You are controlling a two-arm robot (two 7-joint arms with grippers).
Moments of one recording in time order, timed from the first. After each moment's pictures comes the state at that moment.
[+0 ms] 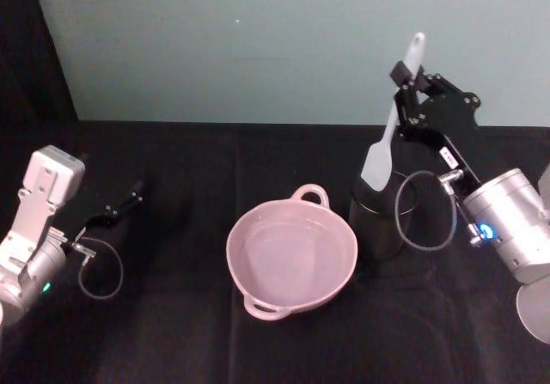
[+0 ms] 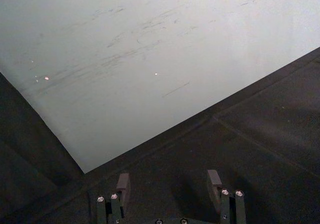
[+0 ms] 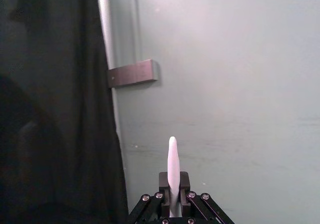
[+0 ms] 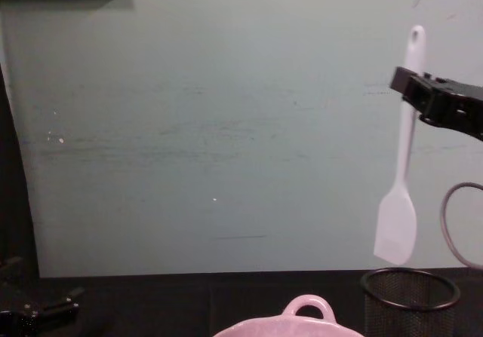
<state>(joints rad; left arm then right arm) -0.20 0.60 0.45 -1.41 -0.25 -0.12 0.03 0.12 0.27 -0.18 -1.69 0.41 -0.16 0.31</state>
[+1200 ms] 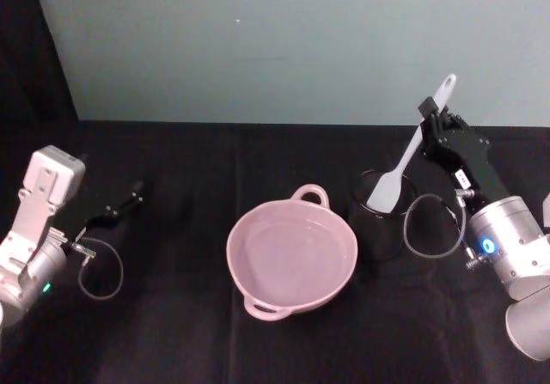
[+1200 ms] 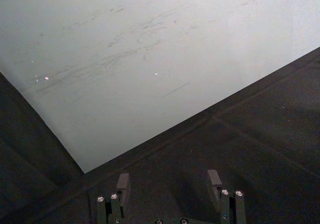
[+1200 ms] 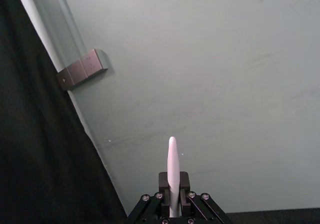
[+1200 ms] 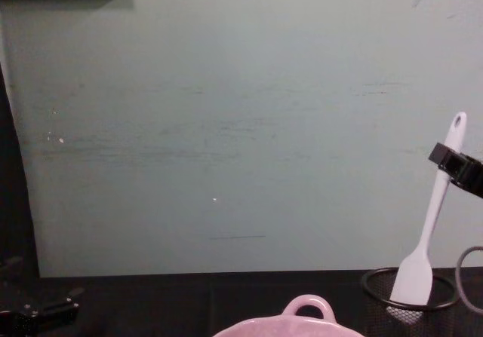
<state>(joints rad) -0.20 0.60 0.45 -1.41 -0.25 -0.12 0.03 0.14 0.20 -0.12 -1.50 0.59 -0.15 0.31</state>
